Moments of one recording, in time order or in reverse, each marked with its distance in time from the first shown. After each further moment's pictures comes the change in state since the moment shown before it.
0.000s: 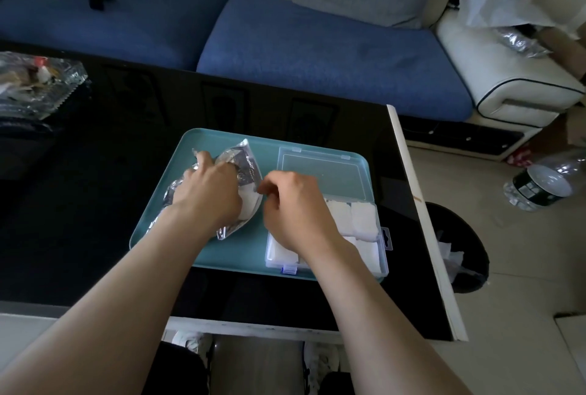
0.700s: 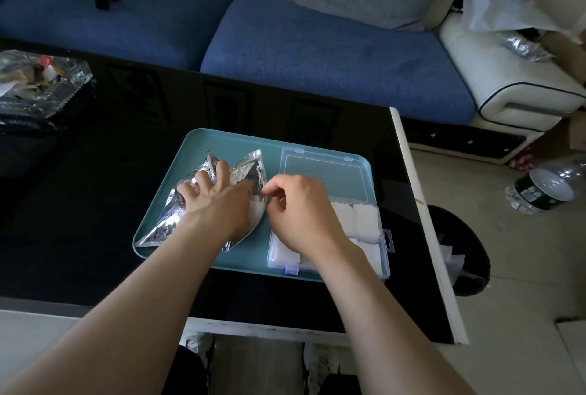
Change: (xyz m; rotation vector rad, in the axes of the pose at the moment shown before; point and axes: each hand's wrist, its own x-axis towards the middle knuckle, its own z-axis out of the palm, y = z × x) left_hand -0.003 0.009 0.022 0.167 -0.093 0.020; right_hand -0.003 0.000 -0.004 0.028 -0.034 0.051
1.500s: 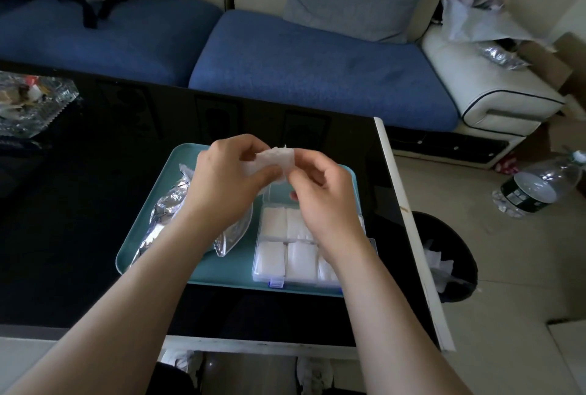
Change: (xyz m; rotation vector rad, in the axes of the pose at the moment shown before) left_hand -0.018 0.022 -0.054 -0.900 0.515 0.298; right_hand -0.001 0.000 -0.044 0.755 0.263 0.144
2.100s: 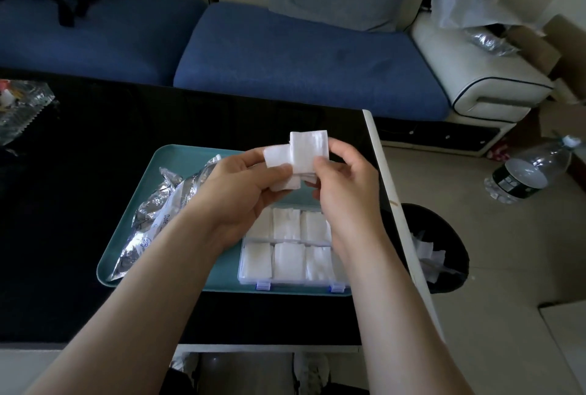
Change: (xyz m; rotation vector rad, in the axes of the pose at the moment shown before) left_hand -0.001 0.029 0.034 -1.021 -0.321 -0.506; right_hand 0.009 -0.009 -0.038 0.078 0.226 0.085
